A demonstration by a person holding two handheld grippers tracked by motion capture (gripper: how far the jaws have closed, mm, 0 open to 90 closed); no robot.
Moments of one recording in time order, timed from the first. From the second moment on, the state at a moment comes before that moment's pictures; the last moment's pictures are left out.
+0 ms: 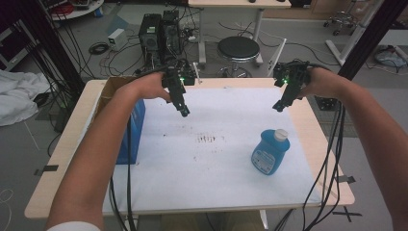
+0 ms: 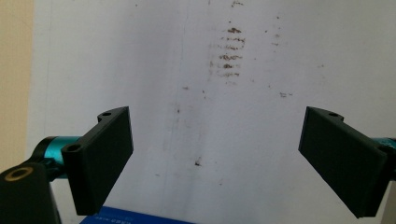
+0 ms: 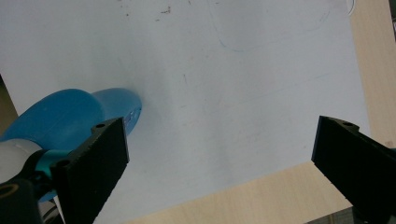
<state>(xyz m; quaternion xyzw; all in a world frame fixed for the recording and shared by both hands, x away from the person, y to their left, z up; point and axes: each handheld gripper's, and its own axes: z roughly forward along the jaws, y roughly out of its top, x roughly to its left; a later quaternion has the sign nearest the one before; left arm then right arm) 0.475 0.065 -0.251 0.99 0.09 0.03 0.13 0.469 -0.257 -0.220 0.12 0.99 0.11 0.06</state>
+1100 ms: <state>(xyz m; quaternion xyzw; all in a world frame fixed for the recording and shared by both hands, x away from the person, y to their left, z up) 0.467 0.063 -0.246 0.99 0.09 0.05 0.12 0.460 -0.257 -0.214 0.11 0.99 0.11 0.07</state>
